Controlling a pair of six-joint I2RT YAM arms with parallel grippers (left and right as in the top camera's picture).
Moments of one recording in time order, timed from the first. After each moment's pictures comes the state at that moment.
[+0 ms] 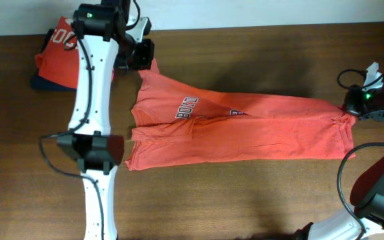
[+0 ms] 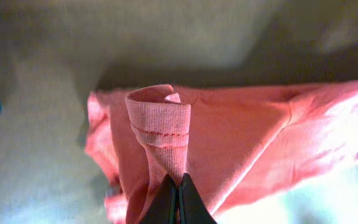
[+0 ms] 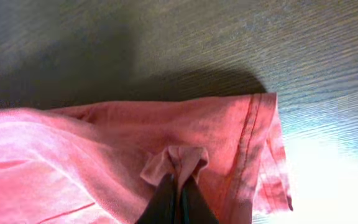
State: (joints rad) left arm -0.16 2.42 2.80 -1.69 0.27 -0.05; right arm -0.52 1.85 1.58 -1.07 -0.22 -0.10
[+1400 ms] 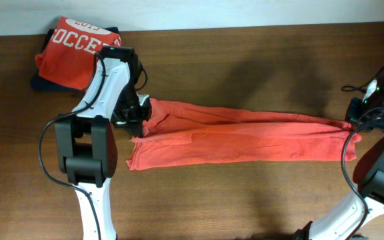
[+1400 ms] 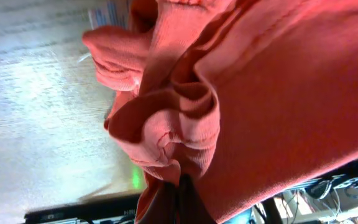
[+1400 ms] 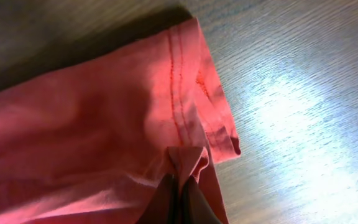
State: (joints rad) left arm -0.16 2.26 1.93 -1.68 0.17 -0.05; right arm -0.52 2.04 1.70 -1.29 0.06 0.03
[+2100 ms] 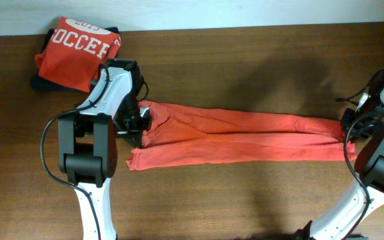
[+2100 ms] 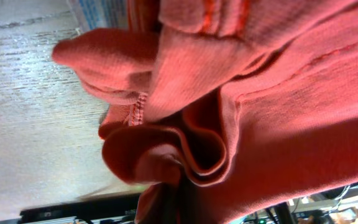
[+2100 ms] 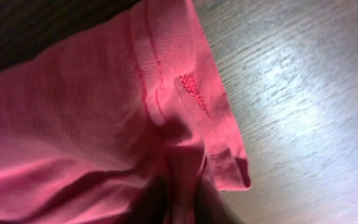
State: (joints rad) left arm -0.16 2.26 1.78 -1.61 0.15 -0.05; right arm -0.54 2.16 1.66 -1.27 0.09 0.04
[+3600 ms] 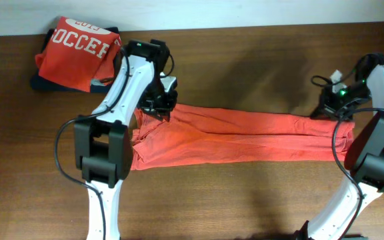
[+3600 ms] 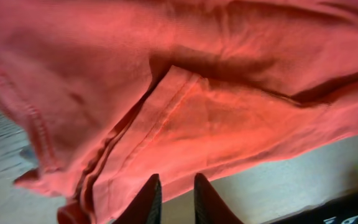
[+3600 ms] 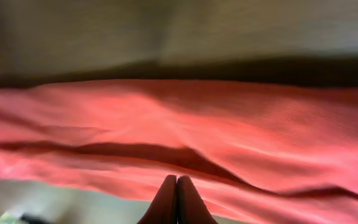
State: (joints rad) left arm -0.30 2.30 2.07 -1.50 0.22 -0.05; right arm -0.42 2.17 1.79 -1.37 -0.42 -0.14
